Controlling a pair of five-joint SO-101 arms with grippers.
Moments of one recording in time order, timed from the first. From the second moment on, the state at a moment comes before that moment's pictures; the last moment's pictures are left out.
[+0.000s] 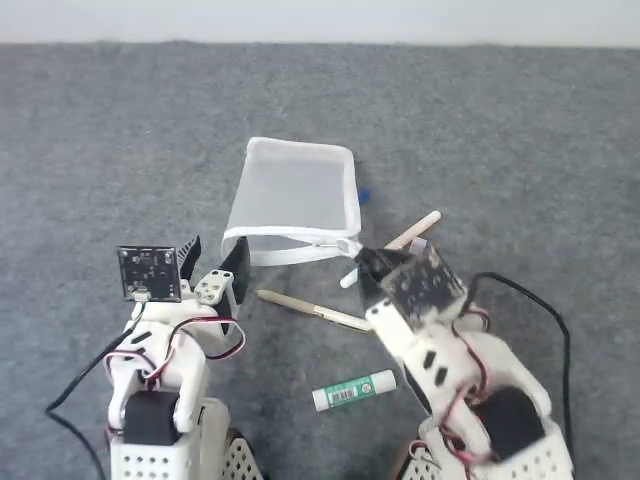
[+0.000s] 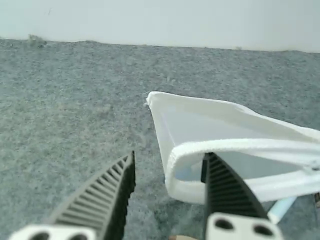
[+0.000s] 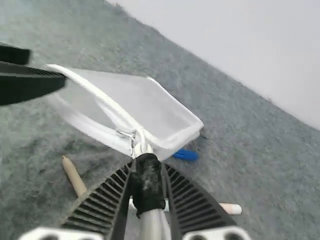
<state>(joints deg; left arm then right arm) -3.7 -103.2 84.4 57.9 8.7 -31.5 -91.4 63.8 59.3 13.9</state>
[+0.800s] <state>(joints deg) -1.3 -103.2 85.7 57.2 5.0 -35.2 -103.8 66.3 61.6 13.9</state>
